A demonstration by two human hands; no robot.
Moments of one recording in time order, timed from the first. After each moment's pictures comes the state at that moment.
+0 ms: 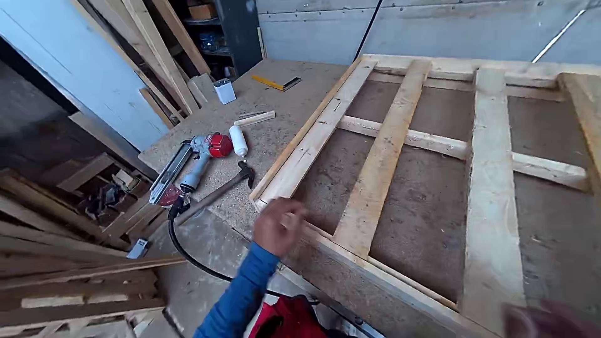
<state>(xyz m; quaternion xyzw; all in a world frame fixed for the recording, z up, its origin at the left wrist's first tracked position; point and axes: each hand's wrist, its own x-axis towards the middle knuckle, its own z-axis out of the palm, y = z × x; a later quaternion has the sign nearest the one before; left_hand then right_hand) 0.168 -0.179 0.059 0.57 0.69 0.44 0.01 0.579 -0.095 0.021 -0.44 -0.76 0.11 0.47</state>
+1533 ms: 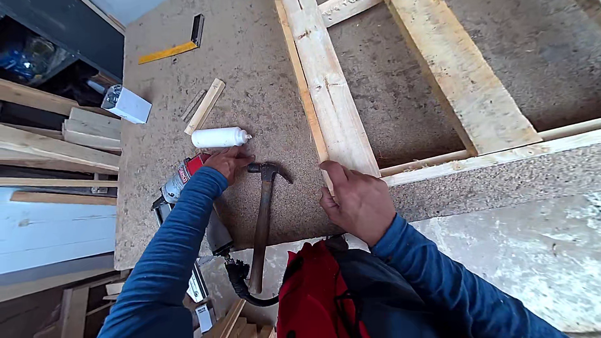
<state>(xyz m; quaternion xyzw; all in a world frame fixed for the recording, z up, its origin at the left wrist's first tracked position) -0.250 -0.006 0.021 0.84 0.49 -0.22 0.08 0.091 -0.149 0.032 -0.57 -0.78 0.09 0.24</state>
